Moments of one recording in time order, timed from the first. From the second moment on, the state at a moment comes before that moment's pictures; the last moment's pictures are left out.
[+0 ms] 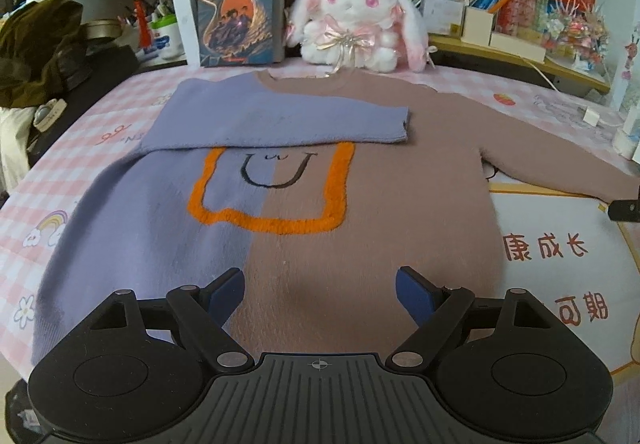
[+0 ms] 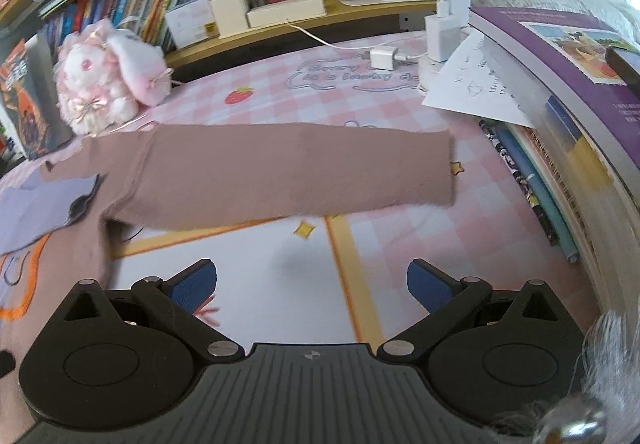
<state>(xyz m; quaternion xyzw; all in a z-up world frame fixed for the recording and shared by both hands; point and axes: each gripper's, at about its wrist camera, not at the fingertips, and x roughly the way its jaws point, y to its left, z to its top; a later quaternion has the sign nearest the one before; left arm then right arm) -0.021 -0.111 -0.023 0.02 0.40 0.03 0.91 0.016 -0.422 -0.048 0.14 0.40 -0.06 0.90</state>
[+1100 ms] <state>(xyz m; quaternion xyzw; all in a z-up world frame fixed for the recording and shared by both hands) -0.023 -0.121 -0.024 0.04 0.43 0.09 0.90 0.070 -0.465 -0.063 0.18 0.38 -0.03 0.91</state>
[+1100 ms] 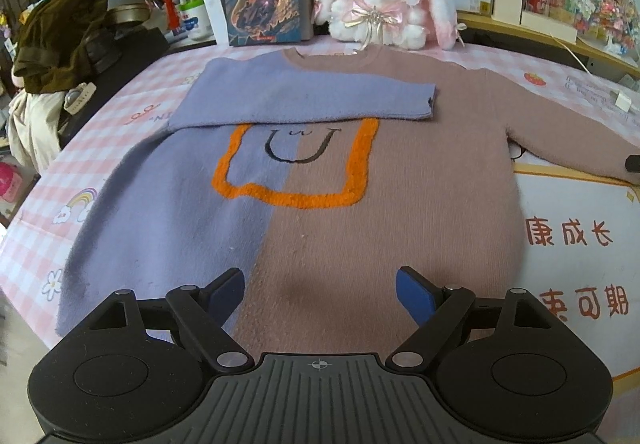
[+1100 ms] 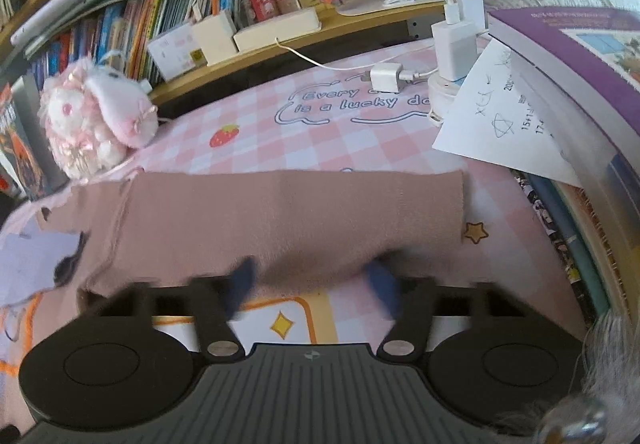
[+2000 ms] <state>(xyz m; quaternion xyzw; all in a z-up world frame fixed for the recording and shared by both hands) -0.023 -0.124 -0.023 0.05 0.44 0.08 0.89 0.082 -0.508 -0.074 0.36 0.37 -0.07 0.85</state>
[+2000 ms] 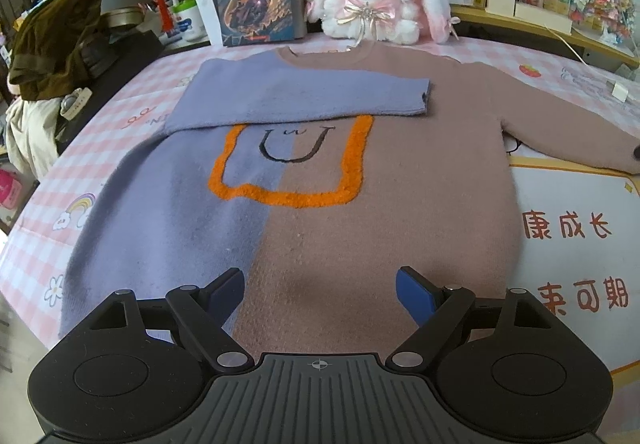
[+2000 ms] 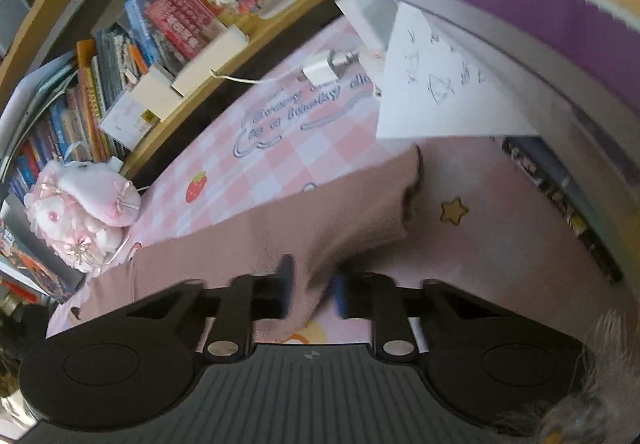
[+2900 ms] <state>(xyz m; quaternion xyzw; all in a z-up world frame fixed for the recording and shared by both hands) -0.040 -0.063 -0.015 0.02 0.38 0.04 0.93 0.109 -0.405 0.018 0.34 0.29 0.05 0.89</state>
